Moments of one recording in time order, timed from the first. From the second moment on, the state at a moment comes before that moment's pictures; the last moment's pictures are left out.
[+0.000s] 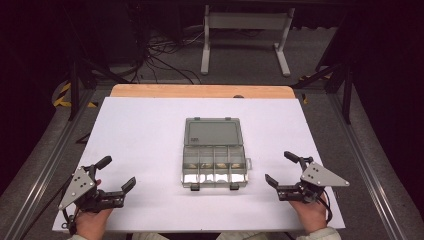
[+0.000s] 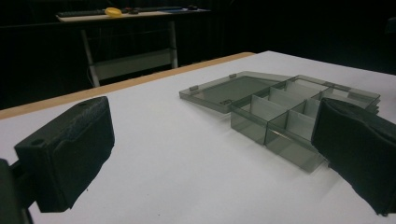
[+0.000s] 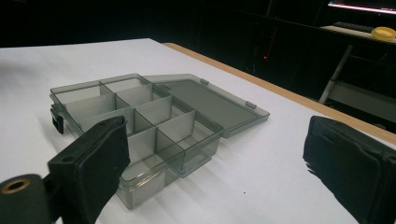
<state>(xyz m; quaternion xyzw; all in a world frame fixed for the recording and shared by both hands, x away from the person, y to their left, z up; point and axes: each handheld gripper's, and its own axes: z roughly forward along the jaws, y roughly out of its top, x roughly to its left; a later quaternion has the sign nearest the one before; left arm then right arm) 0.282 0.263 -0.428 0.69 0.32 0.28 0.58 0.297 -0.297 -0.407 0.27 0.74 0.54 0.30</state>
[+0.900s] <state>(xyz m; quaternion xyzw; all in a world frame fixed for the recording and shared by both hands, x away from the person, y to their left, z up) 0.294 0.259 -0.425 0.70 0.34 0.24 0.57 0.303 -0.291 -0.407 0.29 0.76 0.52 0.27</state>
